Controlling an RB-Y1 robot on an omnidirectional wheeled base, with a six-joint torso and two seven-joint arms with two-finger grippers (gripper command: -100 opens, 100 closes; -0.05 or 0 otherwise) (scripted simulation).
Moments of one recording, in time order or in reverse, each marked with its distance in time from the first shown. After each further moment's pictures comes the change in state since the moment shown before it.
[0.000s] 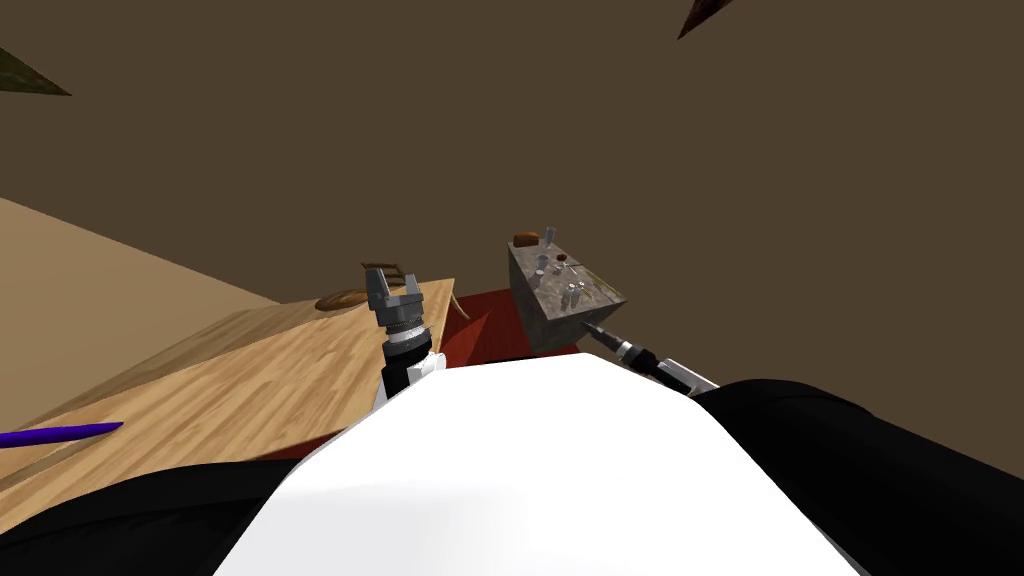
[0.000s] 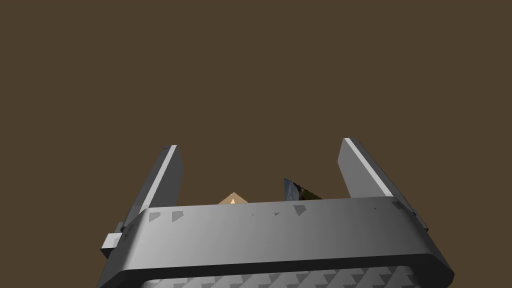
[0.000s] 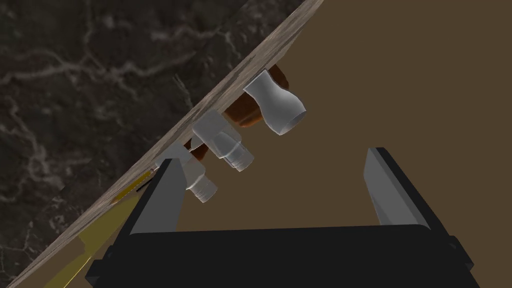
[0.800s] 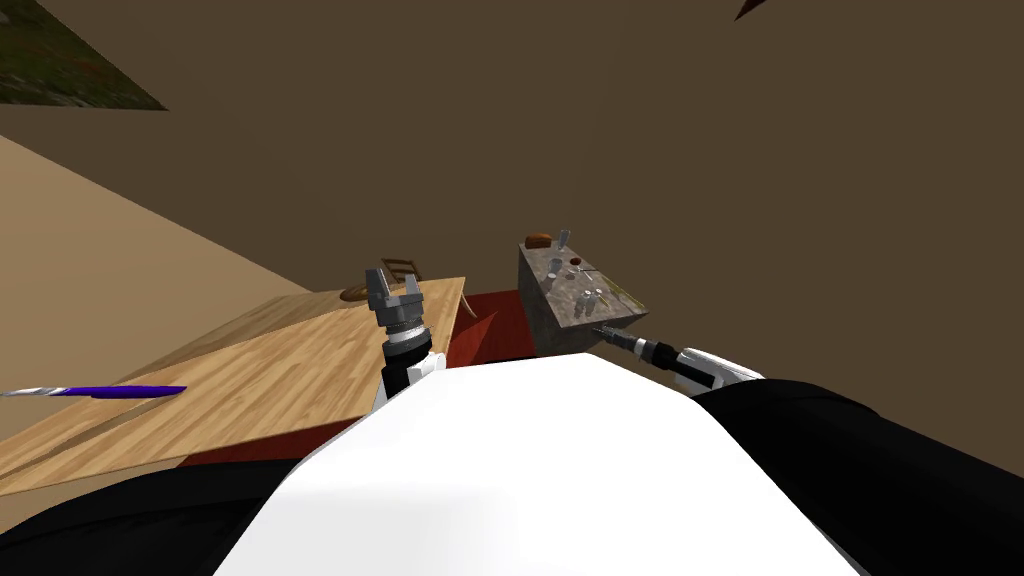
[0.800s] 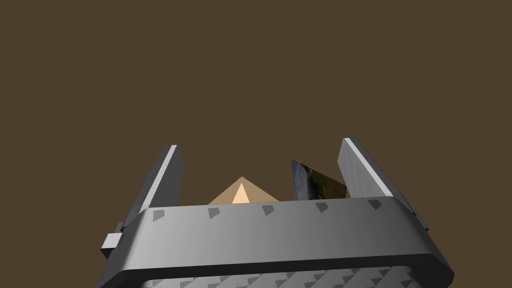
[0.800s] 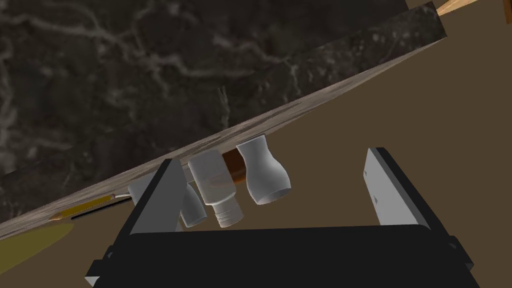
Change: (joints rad) left arm 0.000 0.000 0.000 0.000 0.000 0.000 0.000; right arm -0.051 -0.223 0.058 0.158 0.125 -0.011 0.039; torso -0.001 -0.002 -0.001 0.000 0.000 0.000
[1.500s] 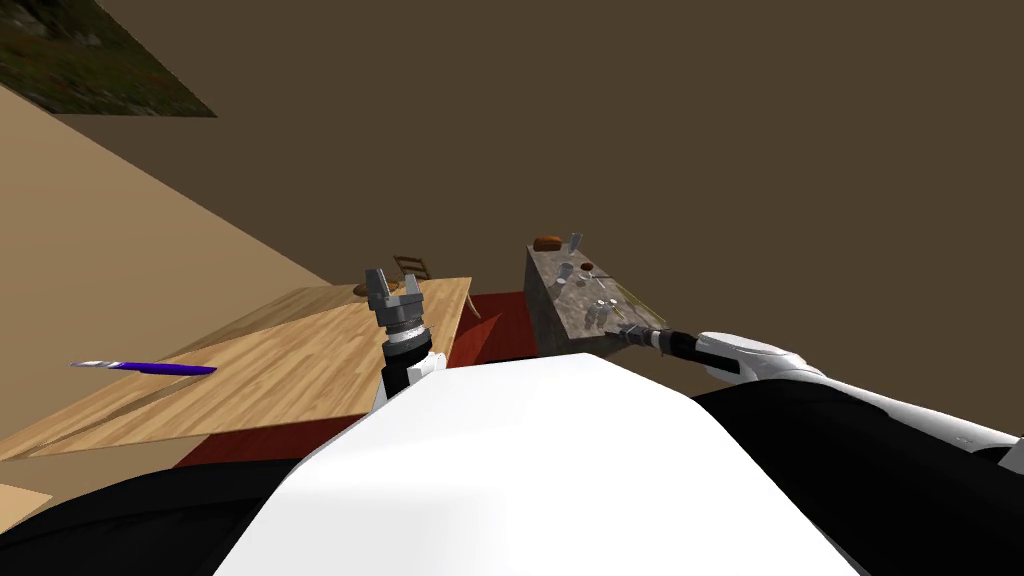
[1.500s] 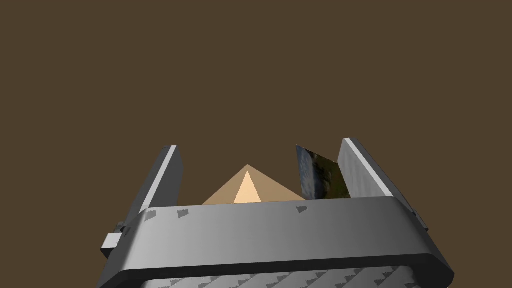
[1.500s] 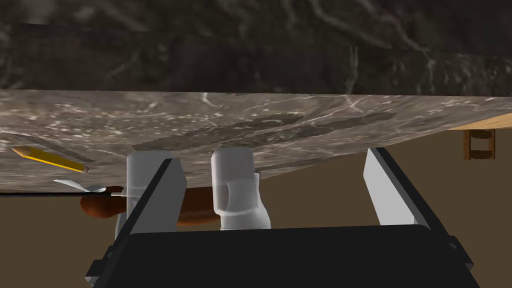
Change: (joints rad) left arm 0.000 0.000 0.000 0.000 0.000 0.000 0.000; right arm -0.075 -0.205 0.081 0.120 0.142 0.007 0.037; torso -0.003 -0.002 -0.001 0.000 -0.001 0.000
